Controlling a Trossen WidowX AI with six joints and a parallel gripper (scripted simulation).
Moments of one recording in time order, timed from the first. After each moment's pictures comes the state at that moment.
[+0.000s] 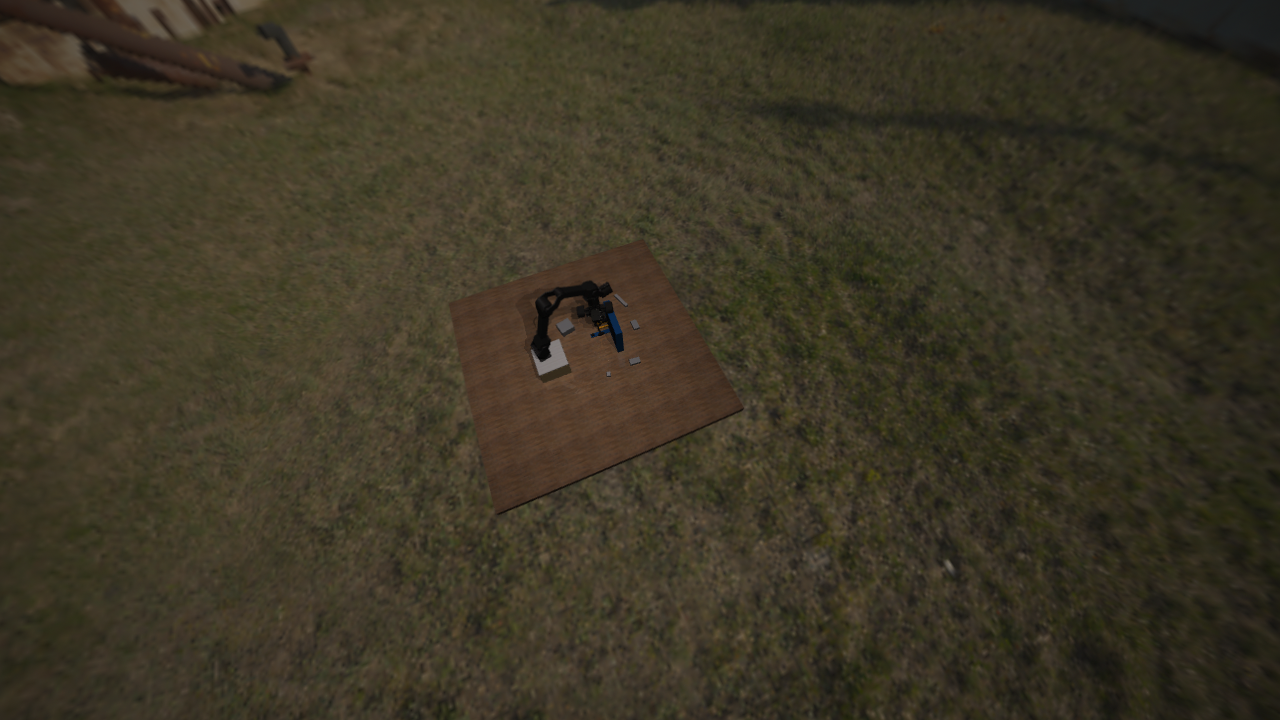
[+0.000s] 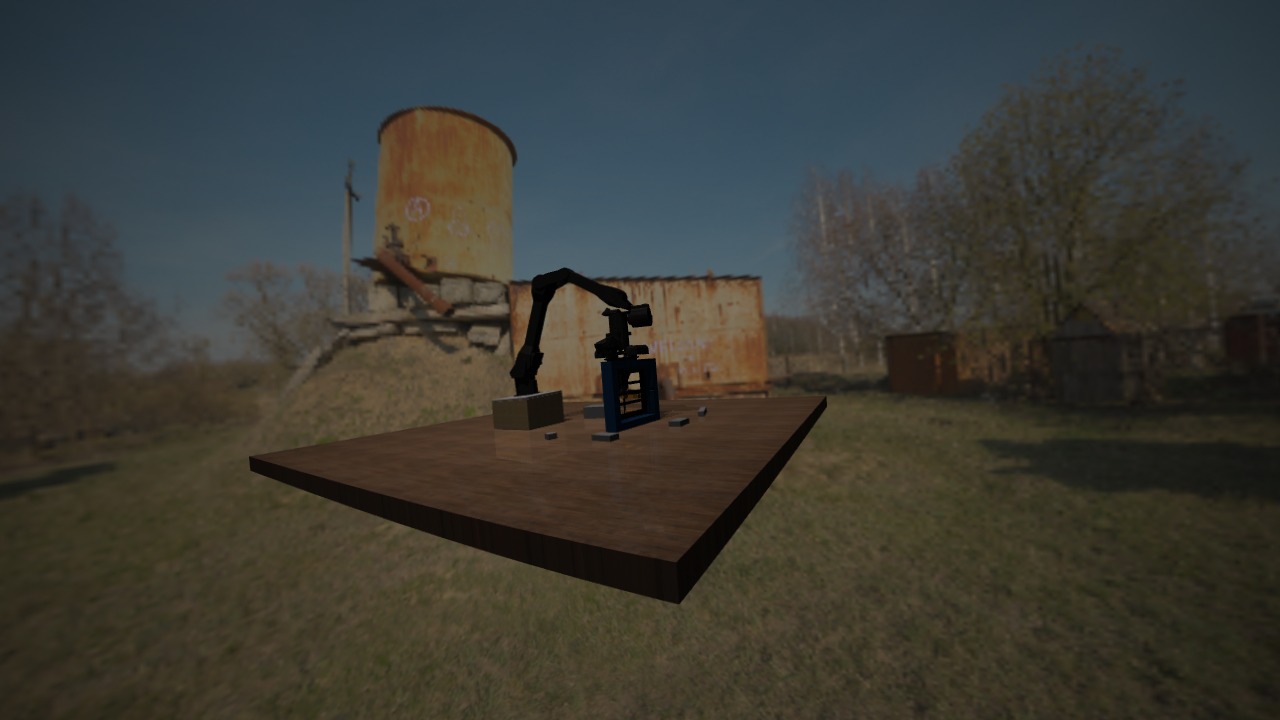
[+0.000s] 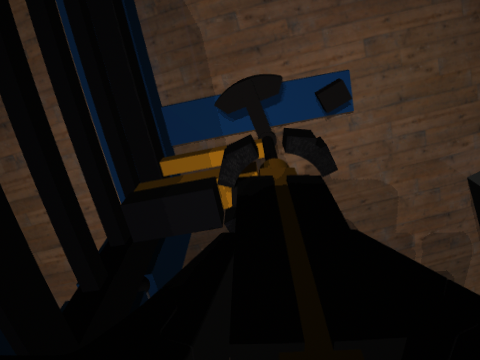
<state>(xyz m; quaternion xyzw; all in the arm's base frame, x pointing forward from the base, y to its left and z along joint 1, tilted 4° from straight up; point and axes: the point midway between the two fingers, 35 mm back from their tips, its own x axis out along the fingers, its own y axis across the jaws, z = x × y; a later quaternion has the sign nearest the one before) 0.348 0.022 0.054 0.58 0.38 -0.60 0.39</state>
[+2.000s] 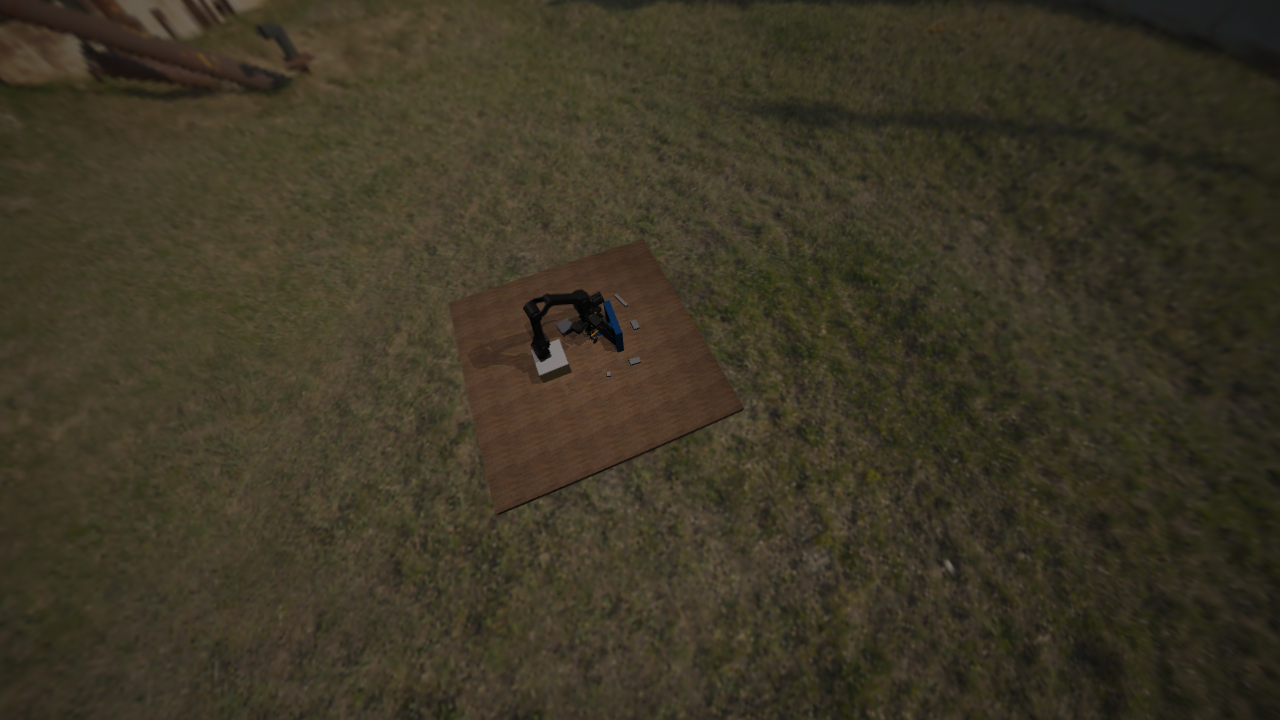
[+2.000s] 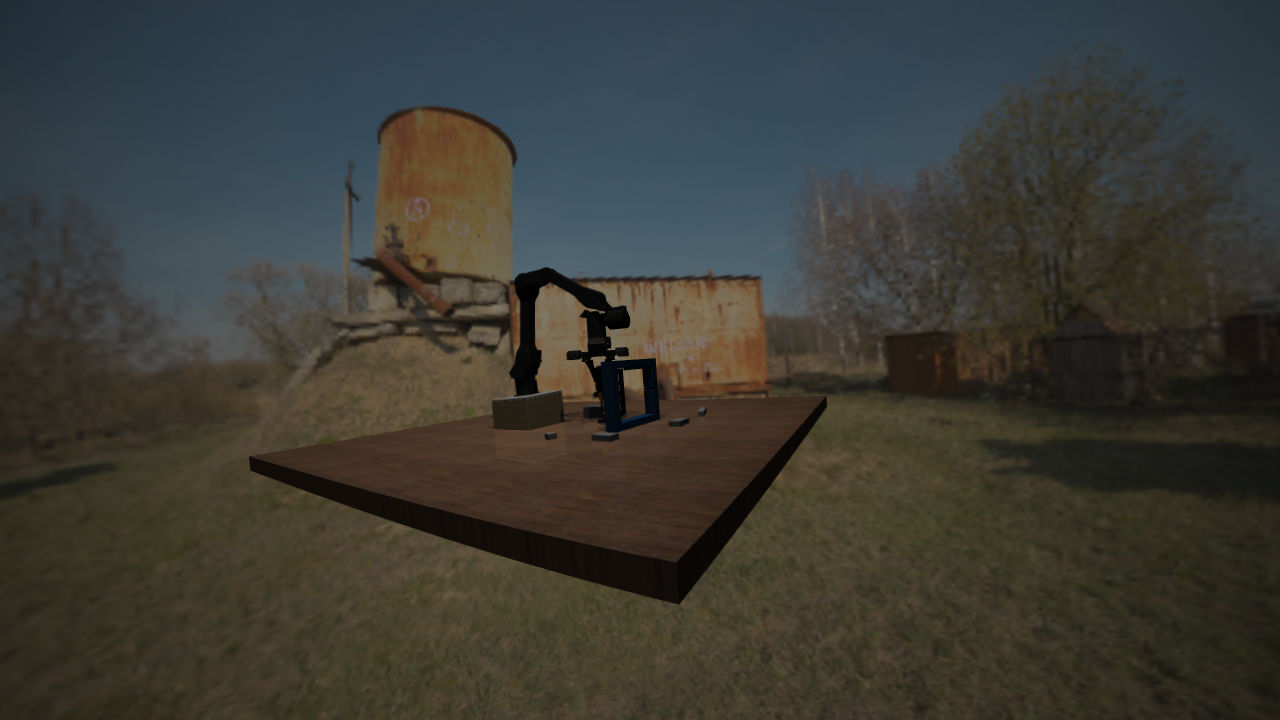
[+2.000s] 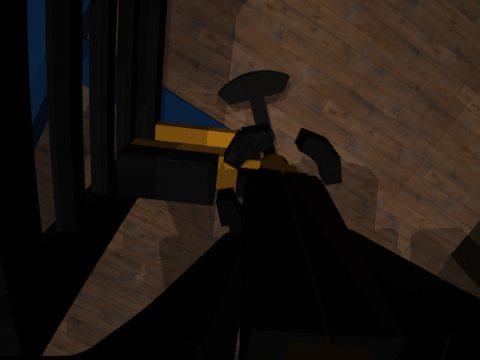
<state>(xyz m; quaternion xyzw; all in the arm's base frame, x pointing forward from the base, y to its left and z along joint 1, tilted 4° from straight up) 0.282 0.000 0.055 0.39 0.59 -0.41 0.58</state>
